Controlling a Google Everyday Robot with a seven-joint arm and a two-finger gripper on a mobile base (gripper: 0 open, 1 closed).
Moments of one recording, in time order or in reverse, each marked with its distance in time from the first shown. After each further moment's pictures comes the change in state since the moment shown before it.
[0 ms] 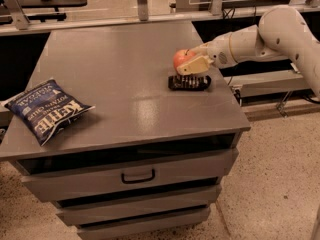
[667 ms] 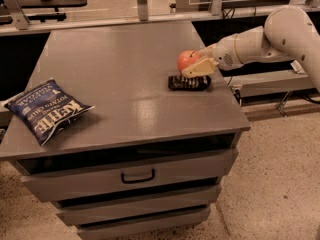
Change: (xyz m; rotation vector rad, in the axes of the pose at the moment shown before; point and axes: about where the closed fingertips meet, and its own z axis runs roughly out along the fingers) arm 0.008 -0.001 -0.011 0.006 0.018 0.004
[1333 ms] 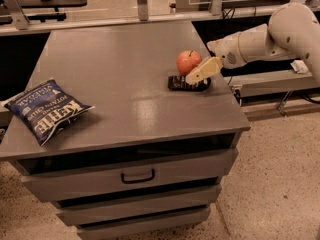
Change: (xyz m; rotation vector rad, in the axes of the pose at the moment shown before) arm -0.001 -0.001 -0.008 -0.004 0.003 -0.009
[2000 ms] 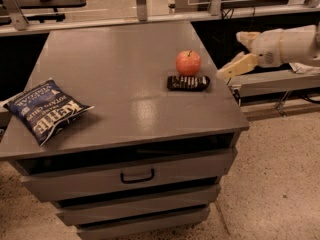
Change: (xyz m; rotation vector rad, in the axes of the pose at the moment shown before) arm 0.014 -0.027 -0.079 0.076 -0.135 -0.050
